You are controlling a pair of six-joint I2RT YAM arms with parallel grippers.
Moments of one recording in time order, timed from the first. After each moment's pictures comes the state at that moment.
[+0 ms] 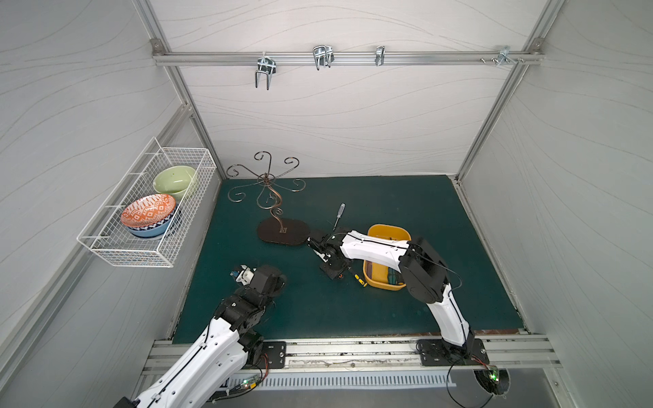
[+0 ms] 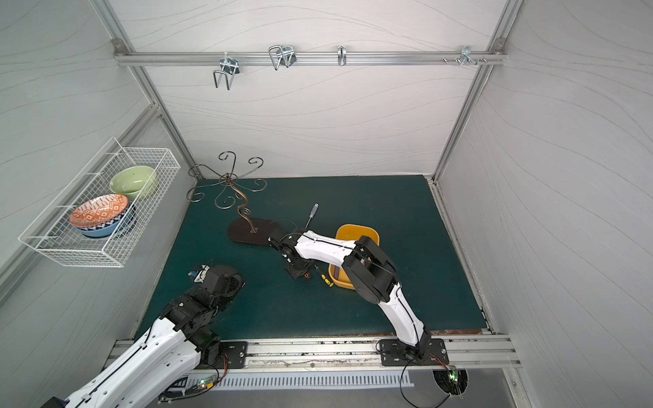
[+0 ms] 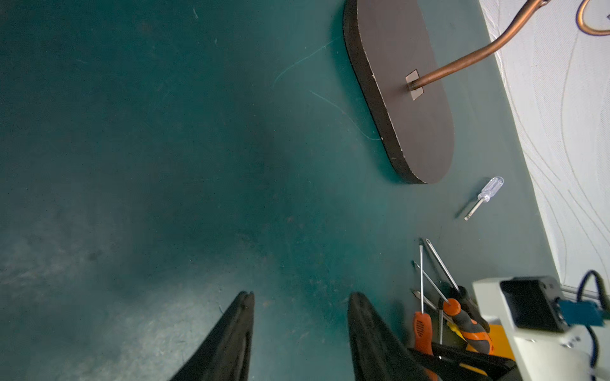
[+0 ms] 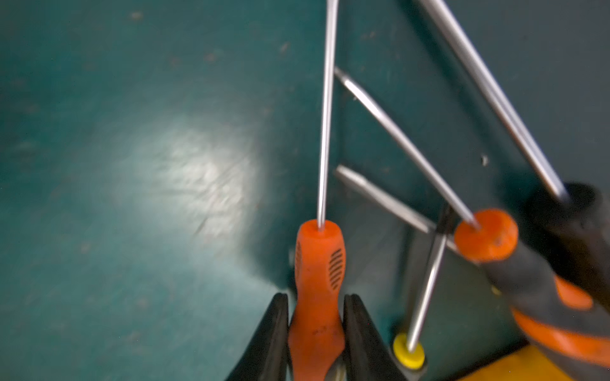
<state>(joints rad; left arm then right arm) -0.48 0.60 0.38 -0.72 -0.36 -1.34 1.06 2.13 1.68 -0.99 0.07 0.19</state>
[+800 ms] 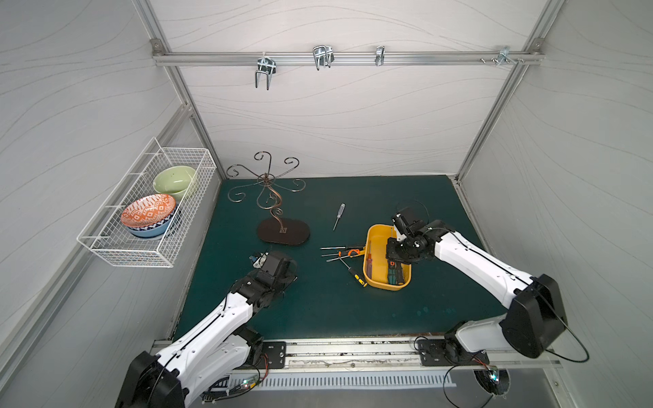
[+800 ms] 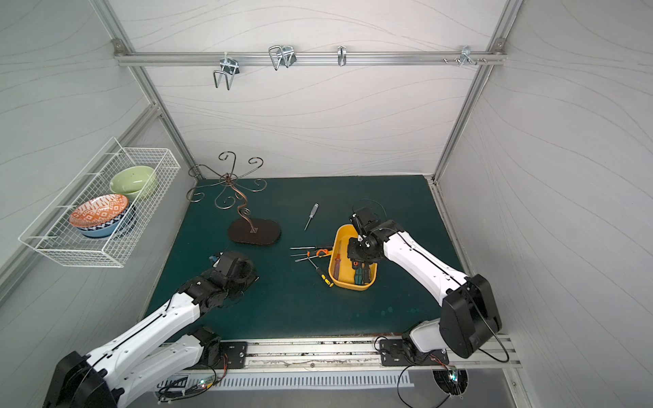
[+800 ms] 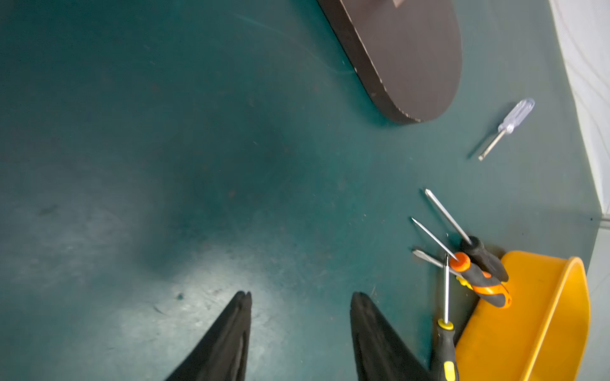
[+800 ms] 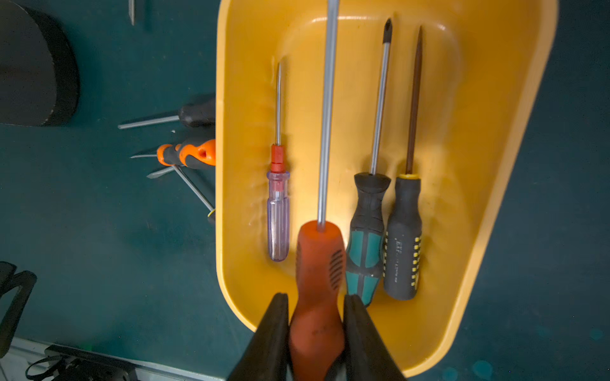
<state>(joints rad) -0.48 0.92 0.49 -0.57 -0.17 -1.21 0.60 1.42 1.08 -0.88 -0.09 0.64</state>
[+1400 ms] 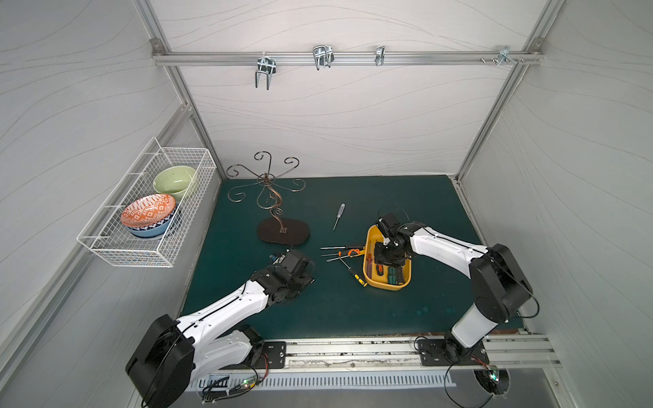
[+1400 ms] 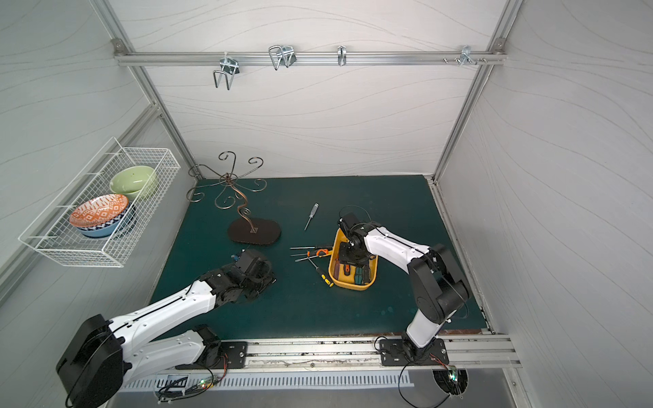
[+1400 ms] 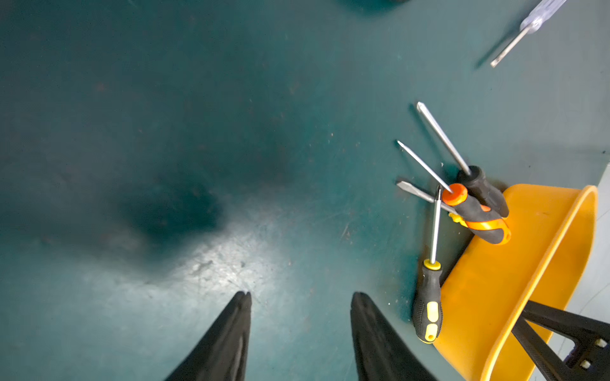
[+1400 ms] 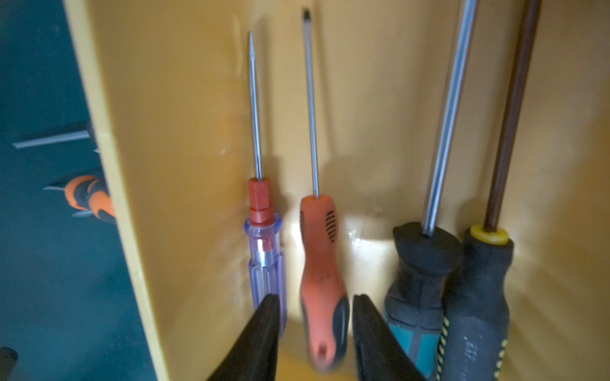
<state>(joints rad) -0.67 1.11 0.56 -0.50 -0.10 -1.35 0.62 1.65 1.08 -0.73 -0.10 0.68</state>
